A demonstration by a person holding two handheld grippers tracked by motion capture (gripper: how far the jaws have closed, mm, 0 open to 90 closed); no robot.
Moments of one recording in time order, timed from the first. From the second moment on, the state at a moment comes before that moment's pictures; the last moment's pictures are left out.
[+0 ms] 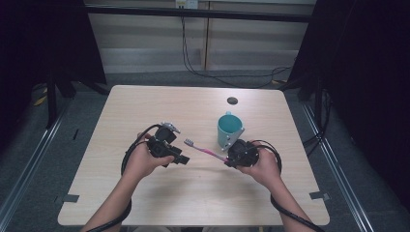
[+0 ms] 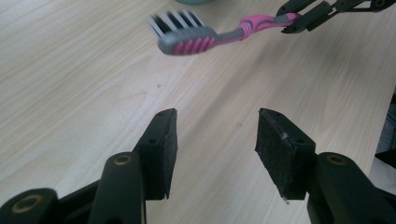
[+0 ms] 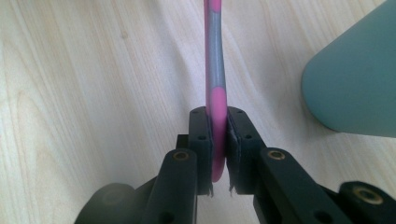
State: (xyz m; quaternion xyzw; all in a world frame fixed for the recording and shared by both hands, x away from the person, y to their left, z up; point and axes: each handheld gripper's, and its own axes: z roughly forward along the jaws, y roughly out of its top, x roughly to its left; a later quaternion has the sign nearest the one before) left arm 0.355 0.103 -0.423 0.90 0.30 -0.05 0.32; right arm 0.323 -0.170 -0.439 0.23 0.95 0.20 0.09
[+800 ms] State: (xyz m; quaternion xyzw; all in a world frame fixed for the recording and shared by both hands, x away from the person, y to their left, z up) left arm 0.350 0.080 -0.432 0.87 0.32 -0.05 0.37; right arm 0.324 -0.162 -0.440 0.27 0.92 0.26 0.07
